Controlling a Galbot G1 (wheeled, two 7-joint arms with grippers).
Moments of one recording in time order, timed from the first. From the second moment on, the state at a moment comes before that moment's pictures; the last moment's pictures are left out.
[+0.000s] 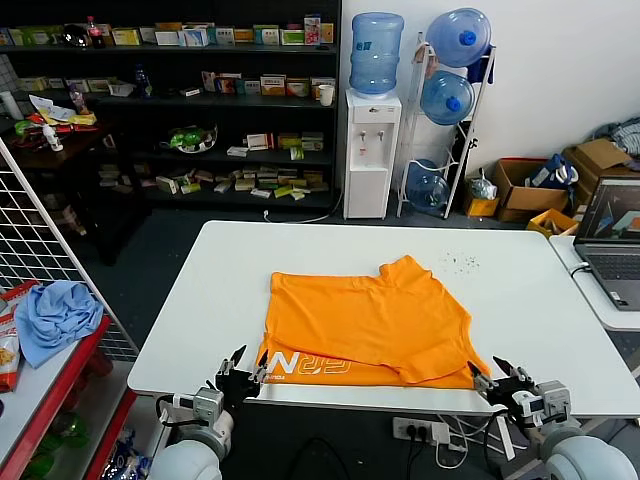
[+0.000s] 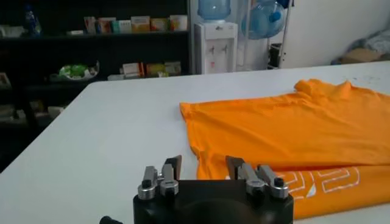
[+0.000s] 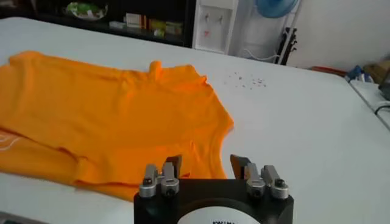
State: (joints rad) left arm 1.33 -1.13 -0.19 -1.91 -0.38 0.32 -0.25; right arm -1.48 0.98 0.66 1.97 0.50 -0.52 -0.02
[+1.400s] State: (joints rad) left arm 0.54 -1.35 -0.03 -1.06 -0.51 0.34 -0.16; right arm -0.56 1.17 0.33 1.01 0.44 -0.46 -0.23
